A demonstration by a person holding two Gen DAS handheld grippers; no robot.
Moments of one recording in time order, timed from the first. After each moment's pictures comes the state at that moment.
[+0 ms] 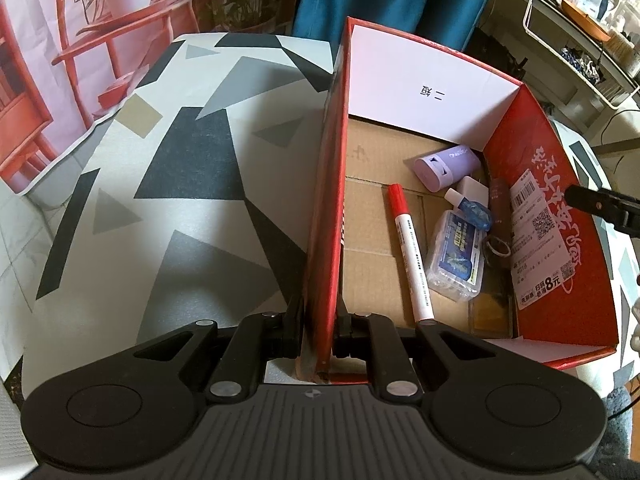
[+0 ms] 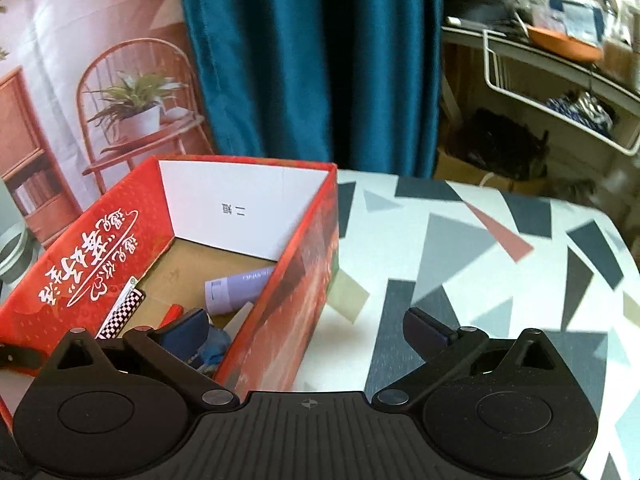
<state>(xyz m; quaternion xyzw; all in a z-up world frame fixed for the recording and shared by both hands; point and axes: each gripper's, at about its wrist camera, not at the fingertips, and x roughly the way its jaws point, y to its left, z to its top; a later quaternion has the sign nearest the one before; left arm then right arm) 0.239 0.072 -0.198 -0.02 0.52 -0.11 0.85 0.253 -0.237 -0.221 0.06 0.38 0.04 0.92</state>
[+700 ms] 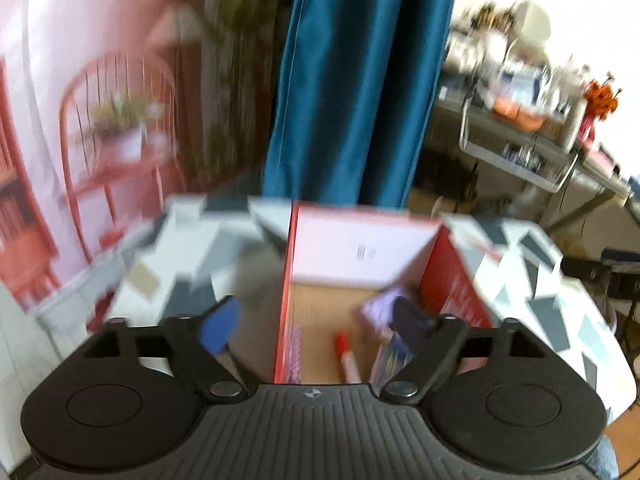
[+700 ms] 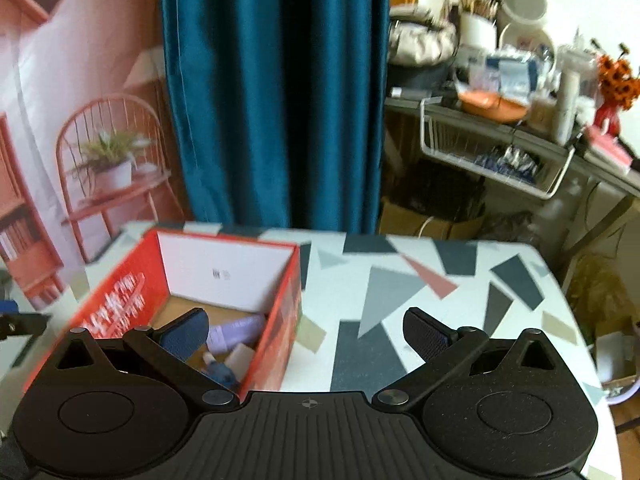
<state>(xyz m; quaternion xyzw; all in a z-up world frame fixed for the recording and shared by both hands) 0.191 0.042 -0.080 0.01 0.30 -0.13 0.94 0.174 -0.235 -0.108 0.05 0.30 -0.03 0.95</state>
